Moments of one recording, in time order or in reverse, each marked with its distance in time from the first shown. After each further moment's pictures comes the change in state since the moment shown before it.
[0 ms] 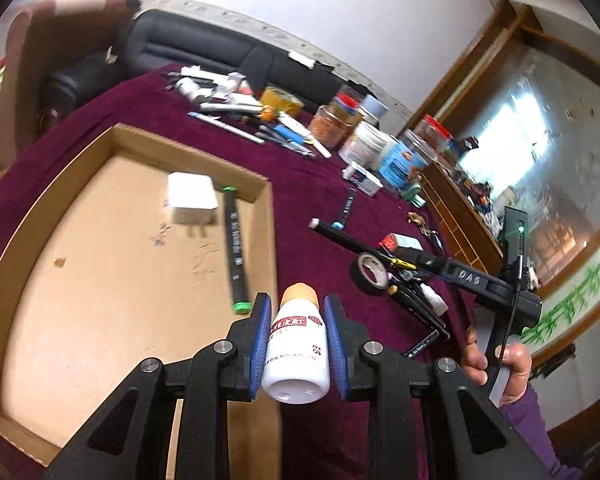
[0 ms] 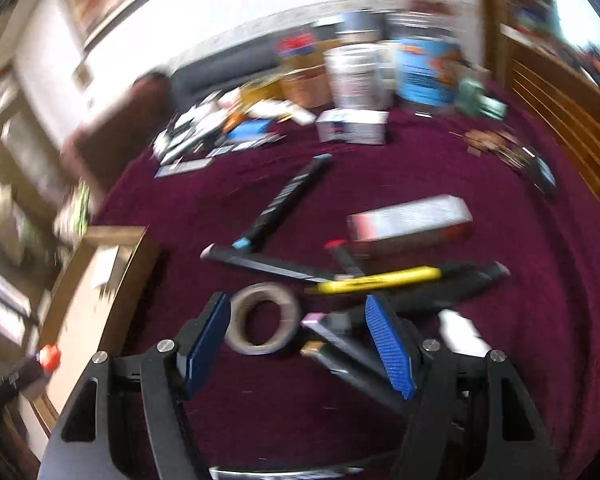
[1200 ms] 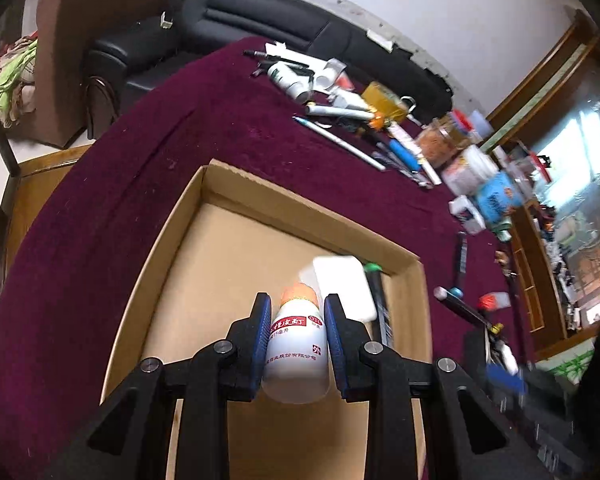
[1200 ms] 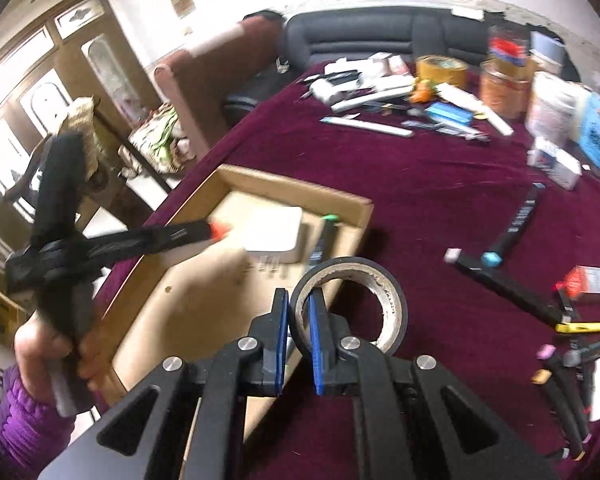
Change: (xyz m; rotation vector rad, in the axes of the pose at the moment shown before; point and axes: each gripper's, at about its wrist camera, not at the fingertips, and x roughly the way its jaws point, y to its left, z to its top) left arm 0.053 0.112 0.102 -0.103 0.127 0.194; right arm 0.023 0.179 0.003 -0.230 0.124 0.245
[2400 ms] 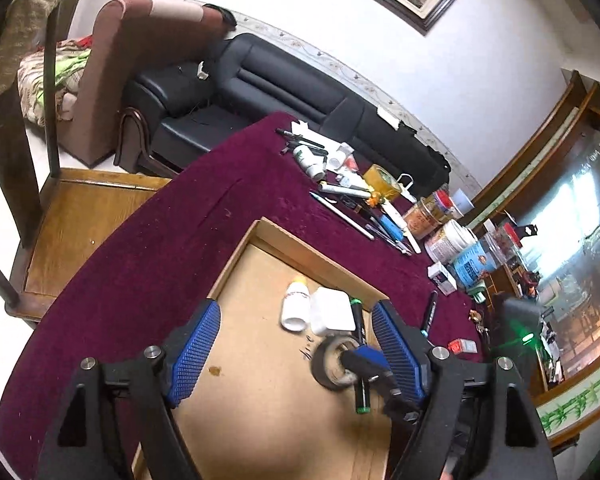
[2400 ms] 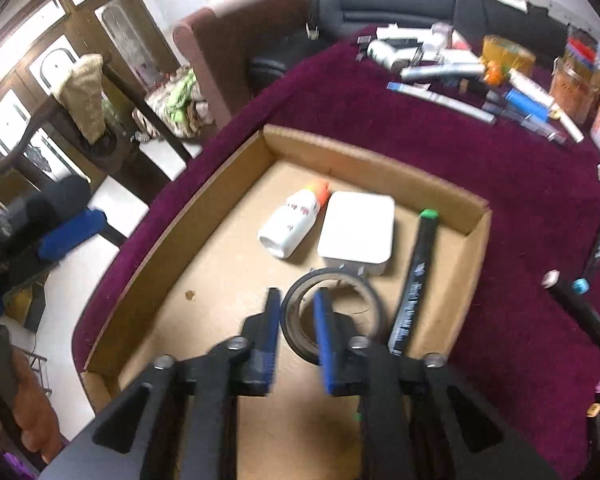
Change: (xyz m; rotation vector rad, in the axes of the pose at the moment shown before) left arm -0.107 0.011 -0.038 -0.113 -0.266 -0.025; right arm 0.053 0.047 0.017 -0.063 0.082 0.038
